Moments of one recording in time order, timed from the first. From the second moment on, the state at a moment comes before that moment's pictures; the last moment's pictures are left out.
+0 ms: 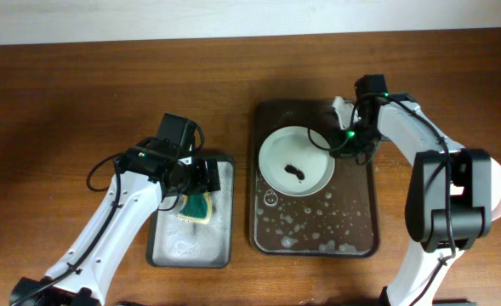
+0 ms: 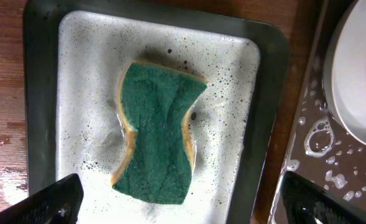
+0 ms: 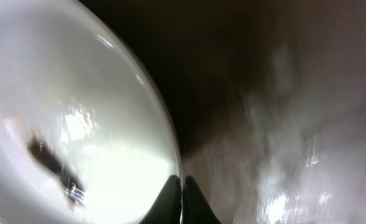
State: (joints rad) left arm -0.31 1.48 1.09 -0.90 0.04 -0.41; right arm 0.02 2.03 1.40 -0.89 -0.32 -0.07
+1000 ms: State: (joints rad) left arm -0.31 1.53 0.75 -0.50 0.00 -0.41; right arm -0.01 1.52 1.39 -1.20 -0.40 0.15
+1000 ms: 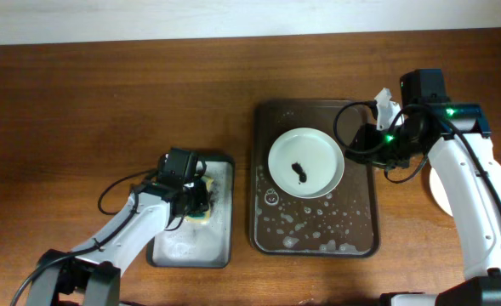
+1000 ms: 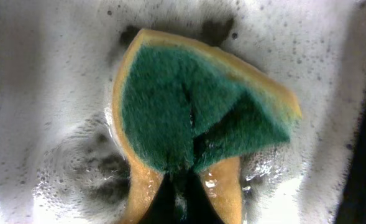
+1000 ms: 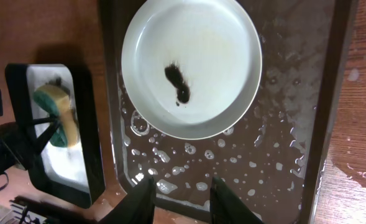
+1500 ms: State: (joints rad) left arm -0.31 1.63 0.82 -0.55 0.00 -0.41; right arm -0.01 1.56 1.39 -1.20 -0.32 0.15
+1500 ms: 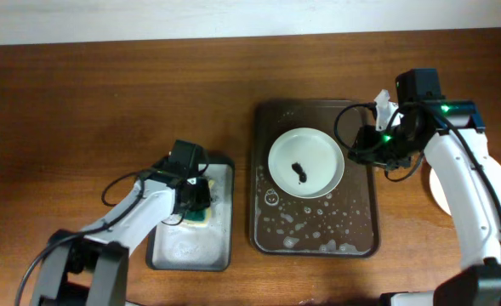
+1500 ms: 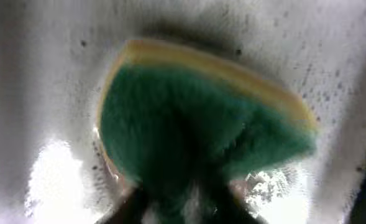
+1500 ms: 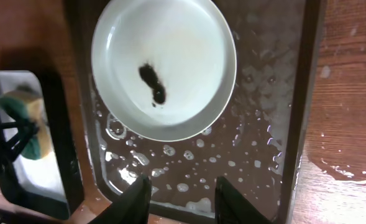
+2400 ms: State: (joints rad) left arm -0.32 1.62 1.30 -0.88 0.25 -0.36; right arm -0.01 2.01 1.39 -0.83 -0.28 -0.03
